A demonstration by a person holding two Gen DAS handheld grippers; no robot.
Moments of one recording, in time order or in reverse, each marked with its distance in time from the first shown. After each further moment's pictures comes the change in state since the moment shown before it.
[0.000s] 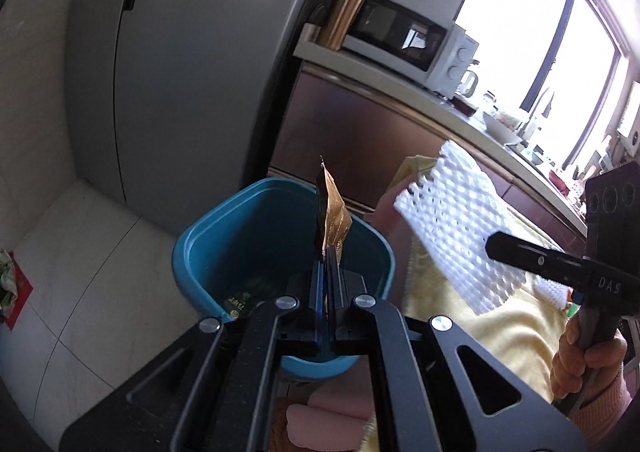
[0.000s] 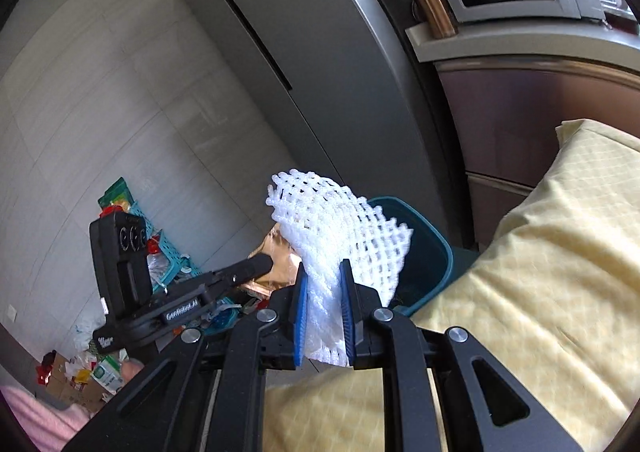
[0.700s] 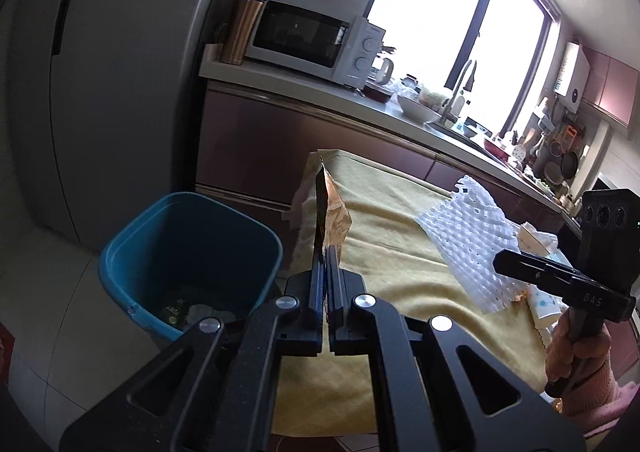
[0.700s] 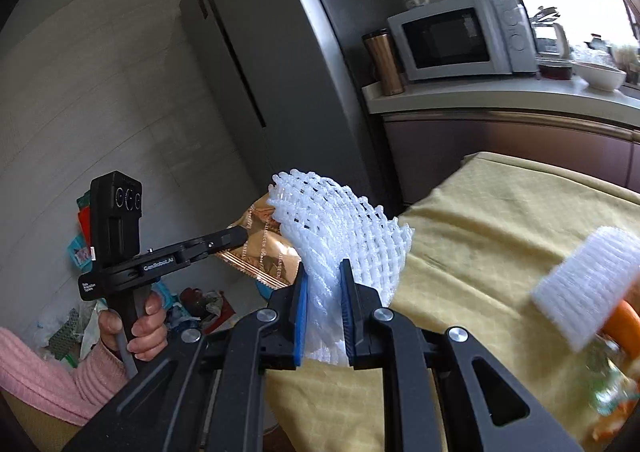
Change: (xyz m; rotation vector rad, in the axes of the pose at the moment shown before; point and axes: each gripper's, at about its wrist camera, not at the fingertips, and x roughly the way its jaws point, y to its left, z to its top) left arm -0.045 -0.088 -0.017 0.168 -0.029 -0.196; right arm -0.134 0.003 -0.061 -0.079 -0.163 -0.158
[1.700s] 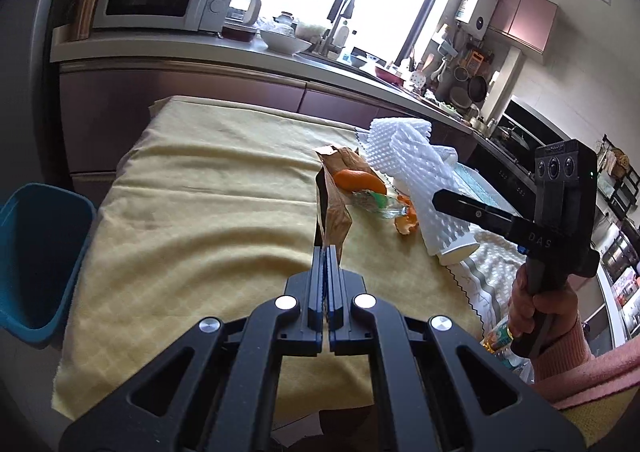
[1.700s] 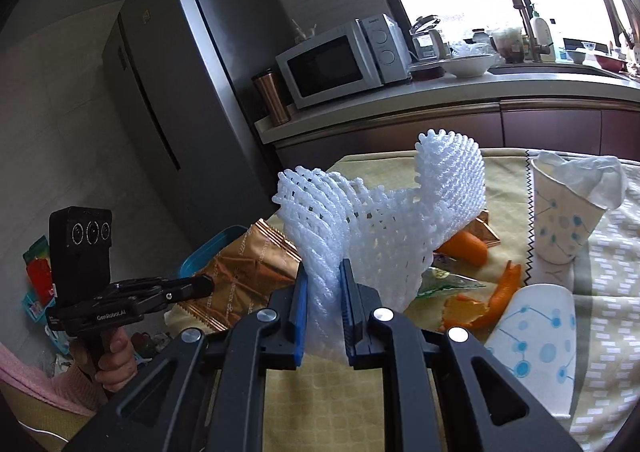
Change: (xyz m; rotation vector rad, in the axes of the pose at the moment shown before) left arm 0.049 -0.141 -0.047 0.199 0.196 -0.351; right arm -0.126 -0.058 -0.060 0.172 -0.128 -0.298
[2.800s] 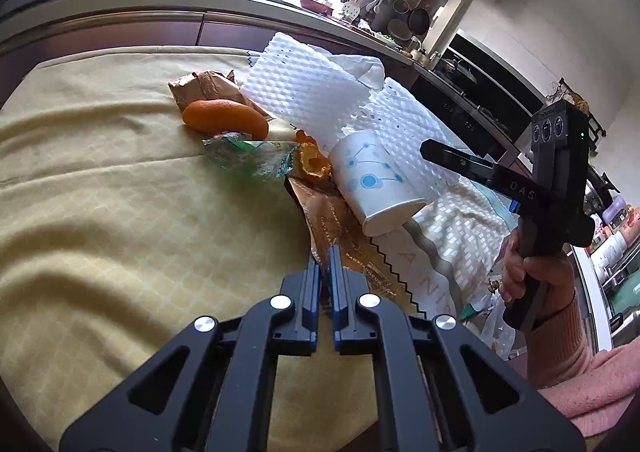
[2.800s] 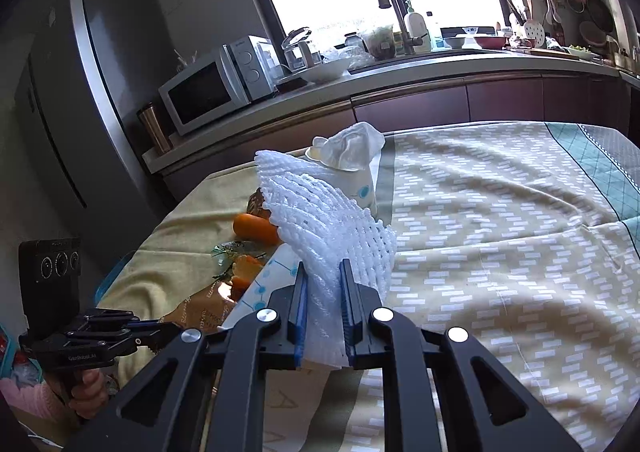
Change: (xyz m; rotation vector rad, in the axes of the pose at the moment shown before) left arm 0.128 -0.099 -0.011 0.108 0.241 -0.230; right arm -0.087 -0.107 -0.031 0.162 -0.062 -0.356
